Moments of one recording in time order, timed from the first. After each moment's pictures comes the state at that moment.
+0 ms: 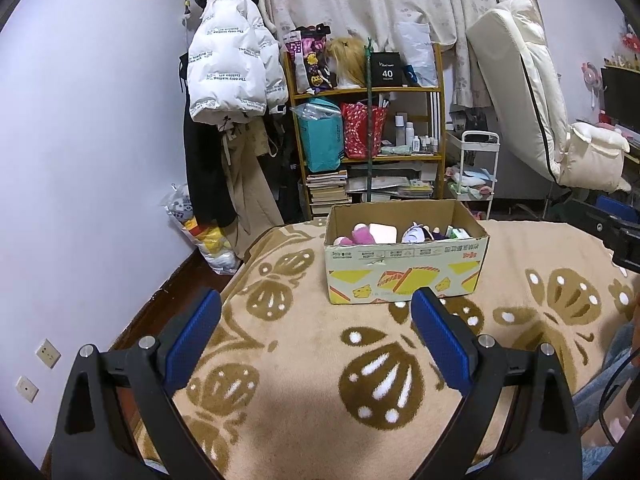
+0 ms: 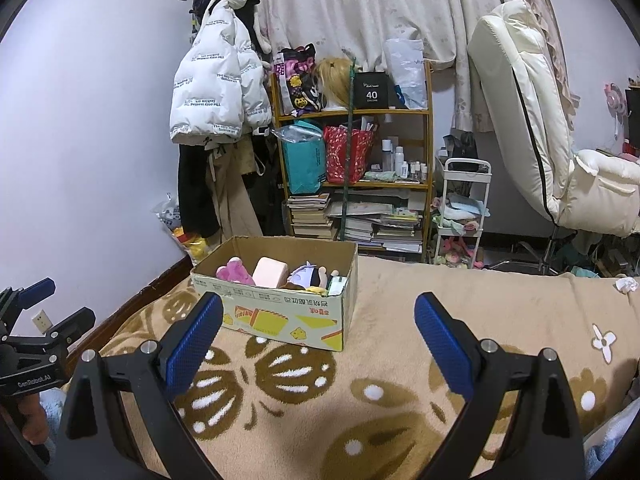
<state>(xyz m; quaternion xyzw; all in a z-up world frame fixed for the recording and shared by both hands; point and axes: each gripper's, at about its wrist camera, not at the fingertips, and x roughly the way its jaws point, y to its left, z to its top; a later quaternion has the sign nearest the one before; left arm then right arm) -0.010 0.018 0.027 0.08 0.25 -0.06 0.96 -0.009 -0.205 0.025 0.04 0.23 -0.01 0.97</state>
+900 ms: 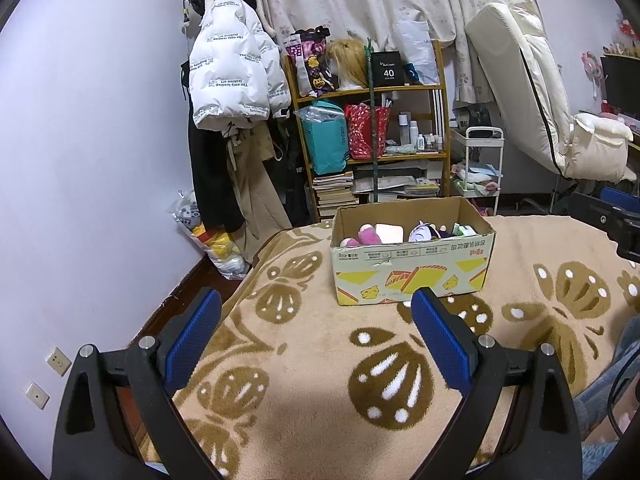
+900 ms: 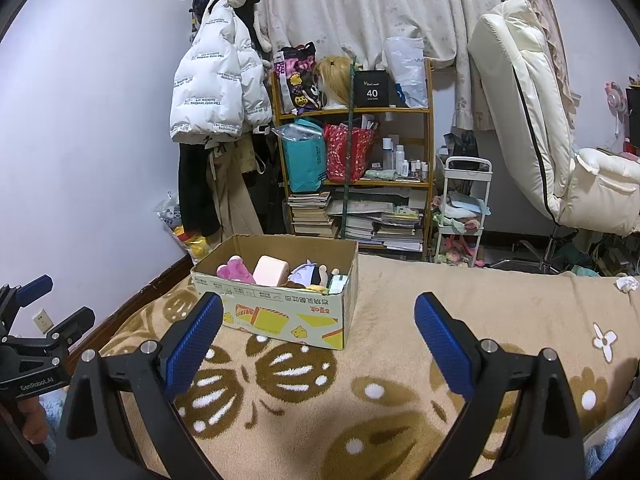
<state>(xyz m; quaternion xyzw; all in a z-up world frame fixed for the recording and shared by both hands) -0.012 0.013 0.026 0.09 0.24 -0.05 0.96 -0.009 -0.205 0.026 0.04 0.23 -0.01 0.97</state>
